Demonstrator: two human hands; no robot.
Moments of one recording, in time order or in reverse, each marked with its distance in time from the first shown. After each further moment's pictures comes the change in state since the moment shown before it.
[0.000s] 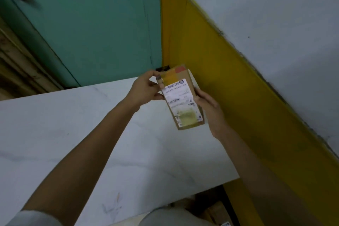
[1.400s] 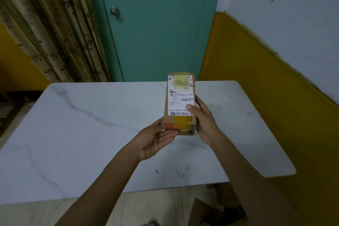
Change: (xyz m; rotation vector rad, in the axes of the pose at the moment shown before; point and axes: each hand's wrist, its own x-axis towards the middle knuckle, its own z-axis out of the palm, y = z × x) left_hand -0.258 -0.109 -0.190 -0.875 -0.040 -0.437; right_hand -0.119 0.035 0.265 0.237 -0.284 0.063
